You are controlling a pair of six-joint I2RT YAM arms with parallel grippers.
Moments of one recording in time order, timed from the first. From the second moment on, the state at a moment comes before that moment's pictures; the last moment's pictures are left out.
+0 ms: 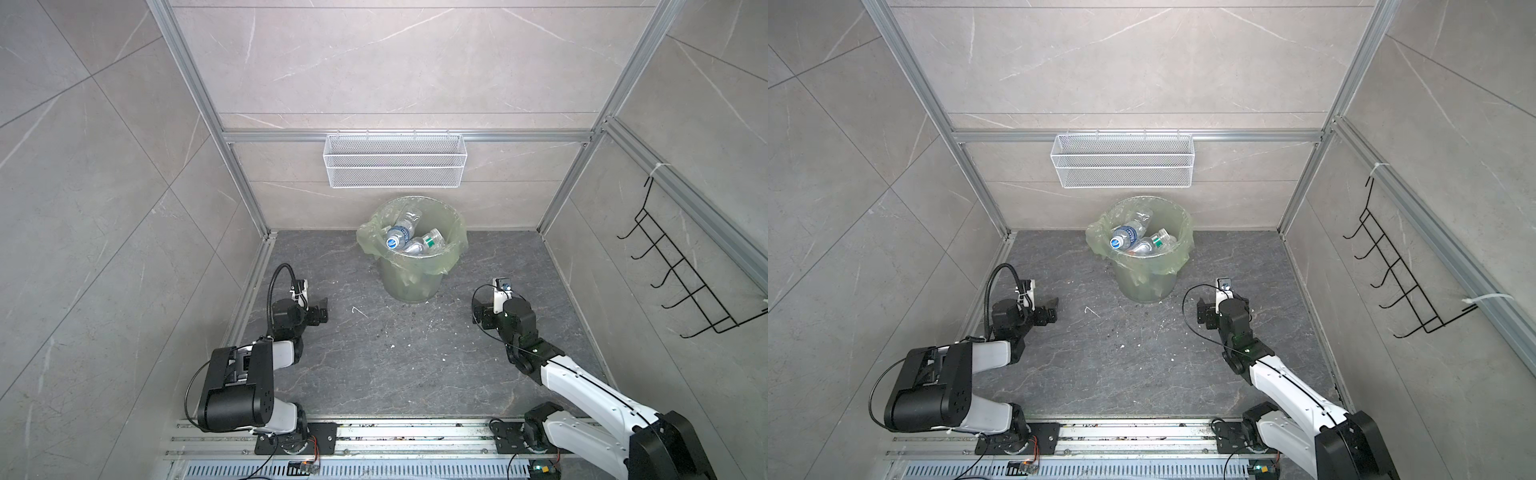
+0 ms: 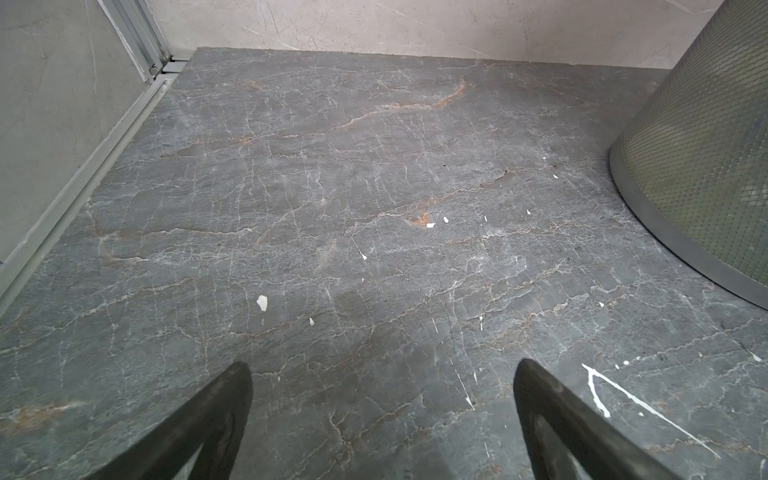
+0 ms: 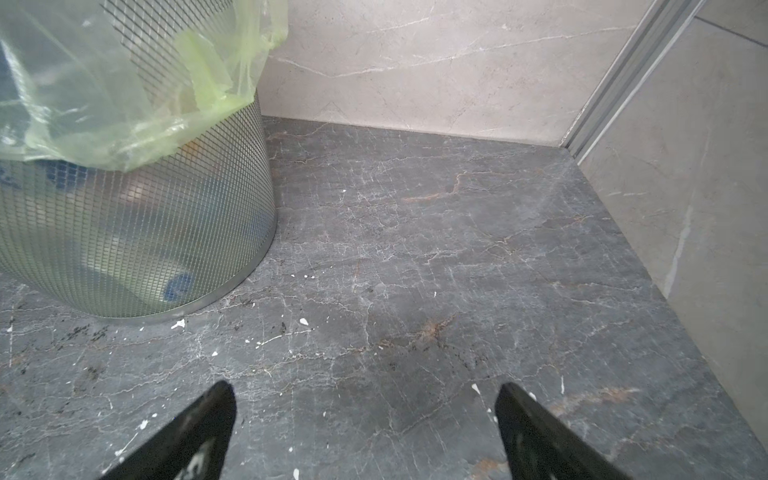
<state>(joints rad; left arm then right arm) 0.08 1.46 0.38 0.63 0.20 0.04 0.37 1.02 0.44 0.16 0.31 0.05</state>
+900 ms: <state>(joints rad) 0.08 1.48 0.37 0.67 0.17 0.03 0.33 1.47 0.47 0.48 0.23 -0.18</state>
